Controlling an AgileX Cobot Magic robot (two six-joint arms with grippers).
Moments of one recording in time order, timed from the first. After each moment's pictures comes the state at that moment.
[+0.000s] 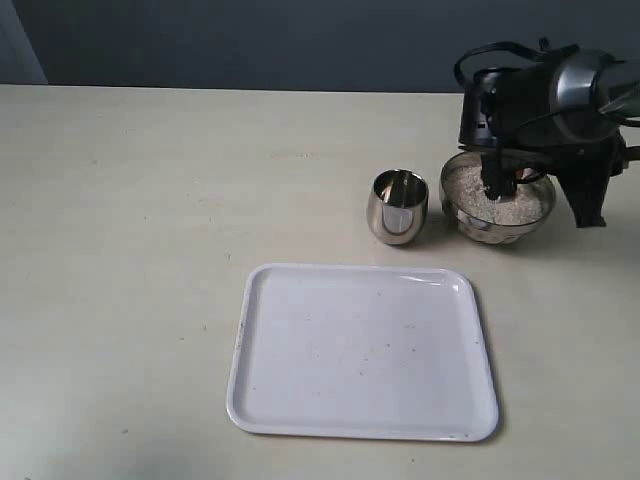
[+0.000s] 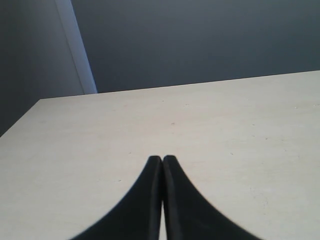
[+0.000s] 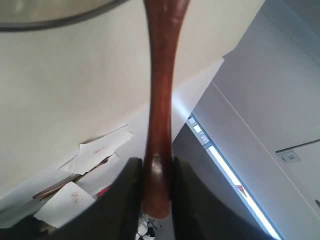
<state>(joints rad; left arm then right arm) -0.10 0.01 0.00 0.03 0.21 0.07 0.55 2.01 -1.22 -1.16 1.22 -0.25</state>
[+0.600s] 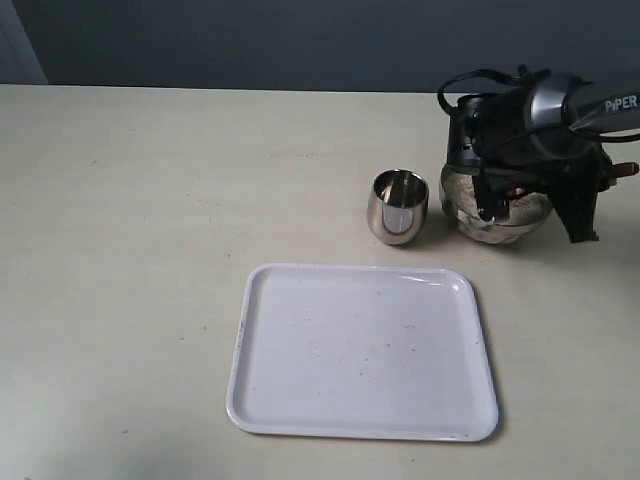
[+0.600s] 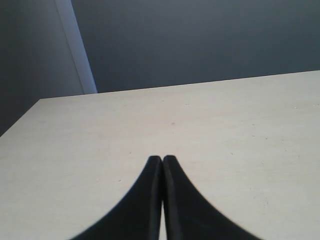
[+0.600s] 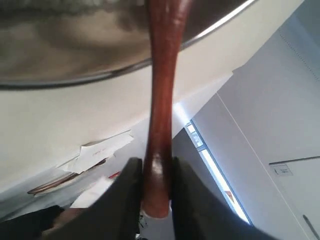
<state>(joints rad) -0.10 0.01 0.00 0.03 0.21 0.07 0.56 2.08 -1.22 -1.17 1.22 -0.29</state>
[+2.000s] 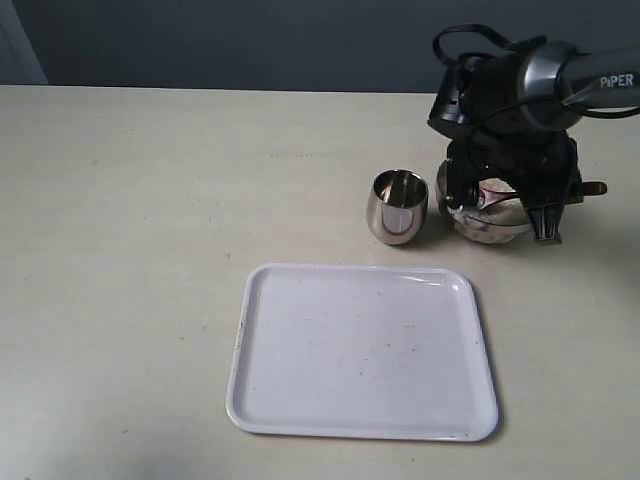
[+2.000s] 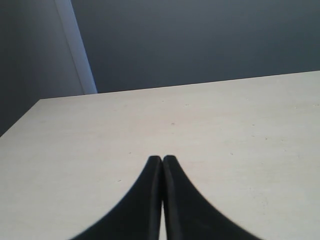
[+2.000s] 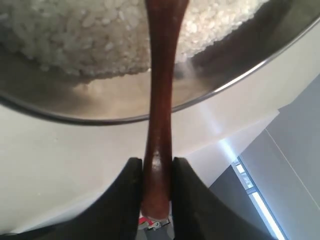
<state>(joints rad) -0.10 0.01 0.00 0.03 0.21 0.07 0.57 2.08 -1.35 -0.88 1.22 -0.44</state>
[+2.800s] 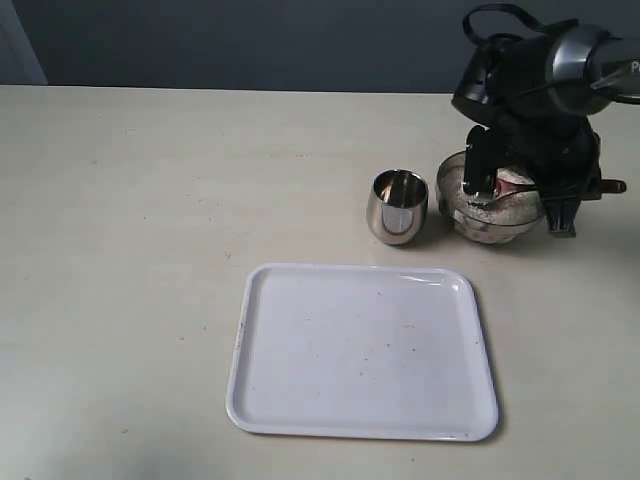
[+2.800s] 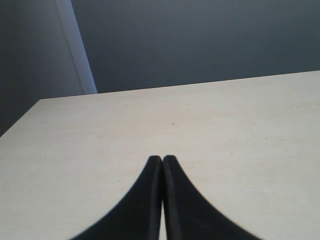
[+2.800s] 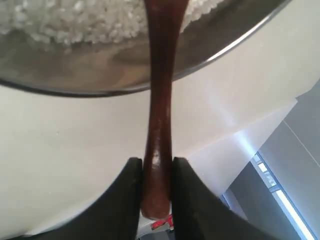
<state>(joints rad) -0.10 0.01 0.00 0.03 0.21 0.07 0.52 2.06 -1.36 -0.85 1.22 -0.44</state>
